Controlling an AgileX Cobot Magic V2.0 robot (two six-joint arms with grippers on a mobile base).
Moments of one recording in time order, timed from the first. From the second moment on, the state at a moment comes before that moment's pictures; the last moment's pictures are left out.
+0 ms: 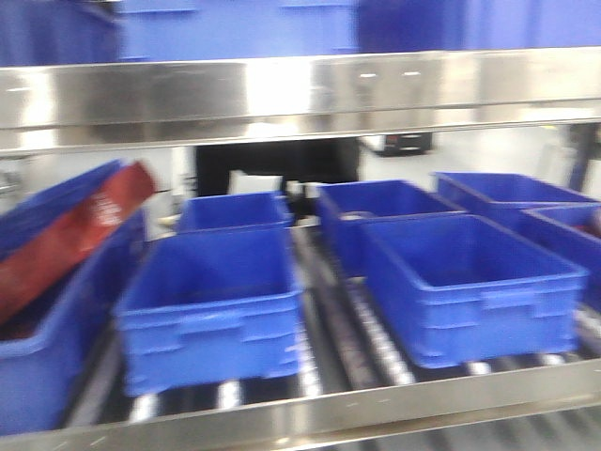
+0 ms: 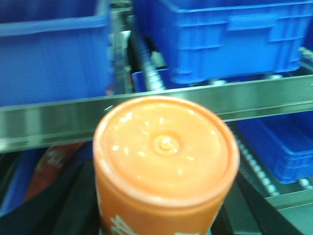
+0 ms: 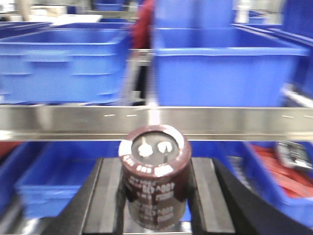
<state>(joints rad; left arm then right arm) -0.26 0.65 -1.04 0.25 0.81 -0.21 0.15 0.49 -1.00 0.04 0.76 -0.02</state>
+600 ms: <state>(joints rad) -0.26 0.65 -1.04 0.25 0.81 -0.21 0.15 0.49 -1.00 0.04 0.76 -0.02</state>
